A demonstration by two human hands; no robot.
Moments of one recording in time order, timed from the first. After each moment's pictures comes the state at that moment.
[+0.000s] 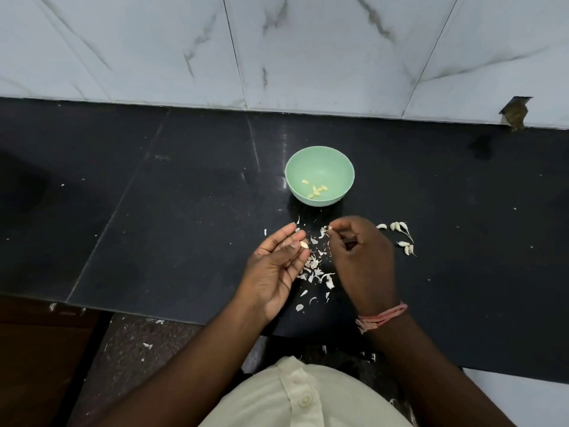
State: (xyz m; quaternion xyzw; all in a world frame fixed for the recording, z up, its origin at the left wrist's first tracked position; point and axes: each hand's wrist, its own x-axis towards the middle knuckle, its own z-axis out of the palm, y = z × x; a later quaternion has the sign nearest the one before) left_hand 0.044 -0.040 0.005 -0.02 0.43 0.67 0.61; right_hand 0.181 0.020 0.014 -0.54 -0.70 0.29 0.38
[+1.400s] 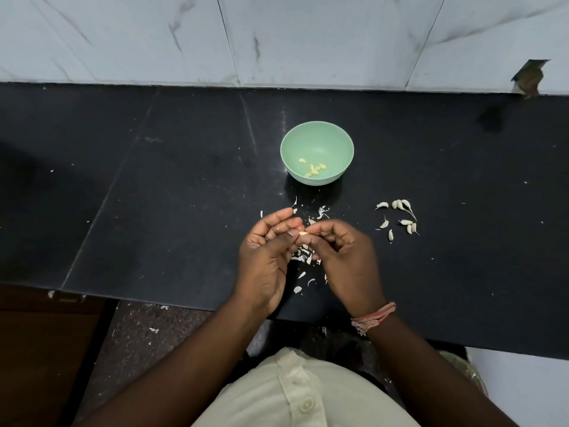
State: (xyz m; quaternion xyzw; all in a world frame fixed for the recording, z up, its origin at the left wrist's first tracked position) left_hand 0.055 -0.051 -0.007 0.10 0.45 0.71 0.53; right_hand 0.177 -0.007 -0.011 -0.45 -0.56 0.57 0.39
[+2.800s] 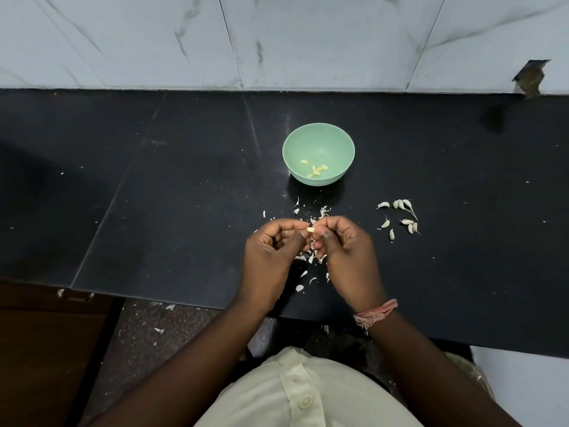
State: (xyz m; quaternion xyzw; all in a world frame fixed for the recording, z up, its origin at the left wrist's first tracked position) left_hand 0.058 -0.059 -0.001 0.29 0.61 0.61 0.41; right_hand 0.176 -0.005 -0.004 -0.47 -0.53 0.59 0.39
